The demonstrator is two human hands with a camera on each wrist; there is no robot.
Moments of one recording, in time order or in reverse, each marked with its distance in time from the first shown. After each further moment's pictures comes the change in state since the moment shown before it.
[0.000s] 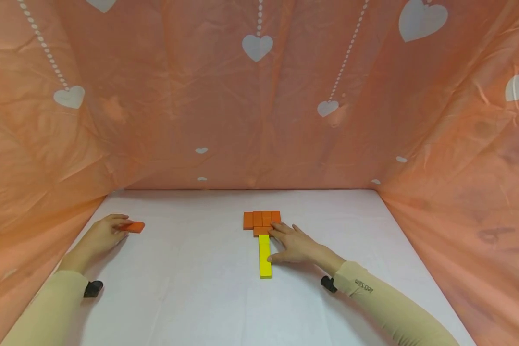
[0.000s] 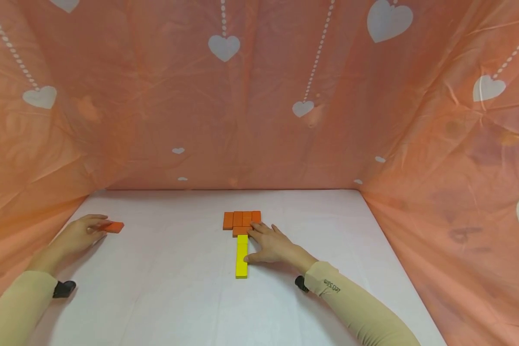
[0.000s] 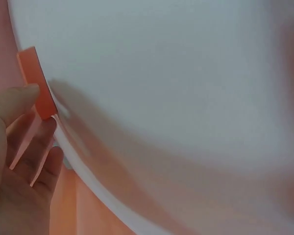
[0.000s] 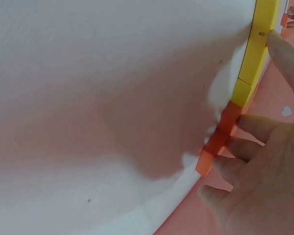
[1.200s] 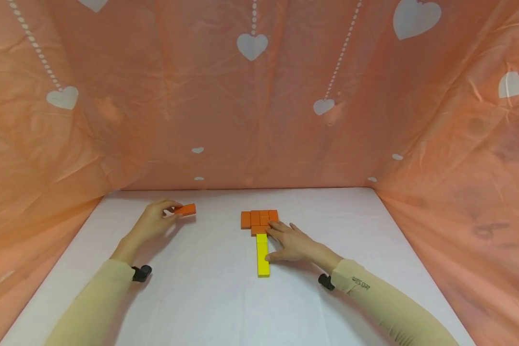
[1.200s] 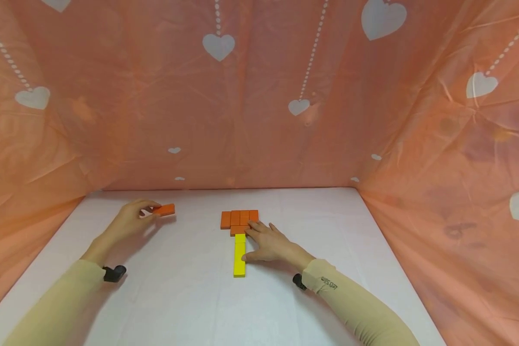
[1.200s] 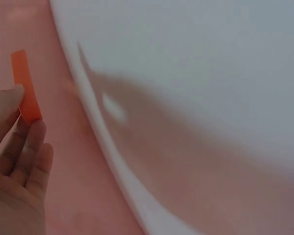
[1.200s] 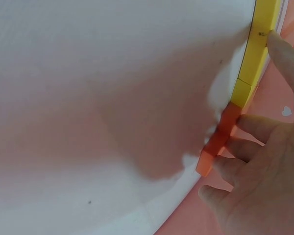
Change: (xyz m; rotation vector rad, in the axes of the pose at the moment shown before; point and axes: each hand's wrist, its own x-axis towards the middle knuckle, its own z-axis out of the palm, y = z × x) left_hand 0.064 0.103 0.045 -0.189 0.011 0.060; right_hand 0.000 0.001 -0.001 0.025 -0.001 -0.001
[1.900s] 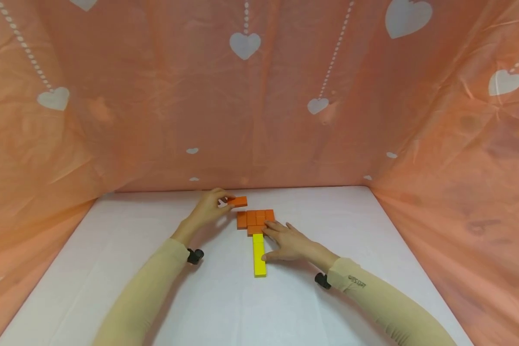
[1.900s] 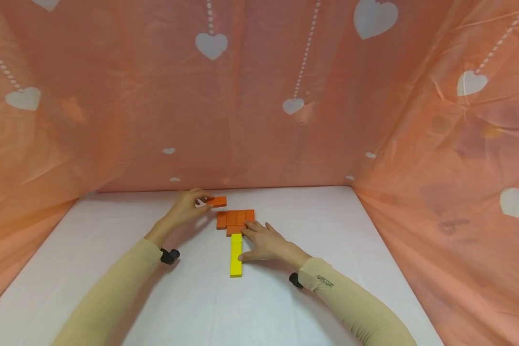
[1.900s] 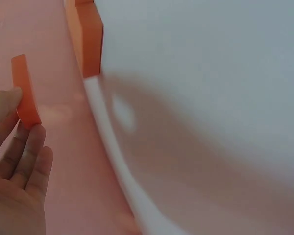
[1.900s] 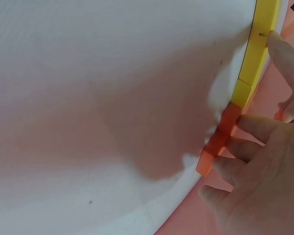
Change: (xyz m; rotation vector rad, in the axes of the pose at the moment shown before) left_hand 0.084 0.082 0.087 -0.098 -0.045 0.174; right_hand 0.000 0.001 0.000 -0.010 -0.001 0.001
